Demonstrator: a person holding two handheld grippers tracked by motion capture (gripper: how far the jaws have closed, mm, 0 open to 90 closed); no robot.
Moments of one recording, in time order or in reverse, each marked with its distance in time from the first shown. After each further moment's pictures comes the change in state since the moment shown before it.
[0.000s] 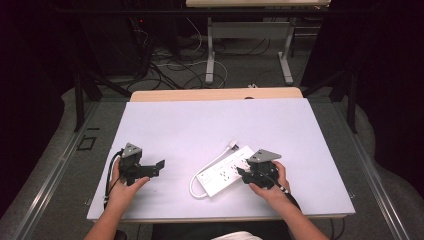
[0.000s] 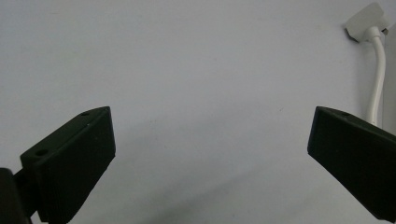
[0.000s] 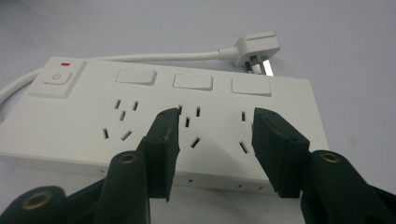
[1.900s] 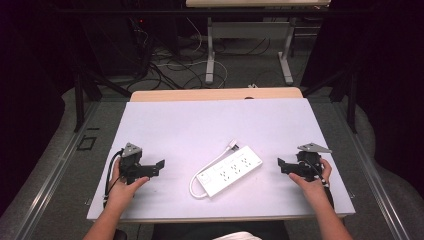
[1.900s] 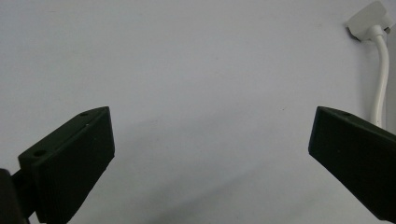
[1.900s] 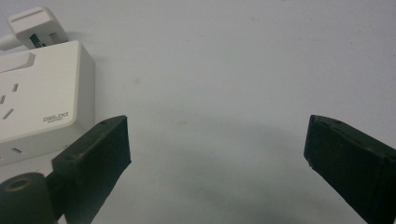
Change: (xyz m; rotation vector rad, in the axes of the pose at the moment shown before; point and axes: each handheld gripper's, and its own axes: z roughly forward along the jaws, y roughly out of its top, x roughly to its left) left arm 0.003 0.000 0.002 0.015 -0.016 0.004; right arm -0.114 -0.051 -0.039 -0.022 -0.261 0.298
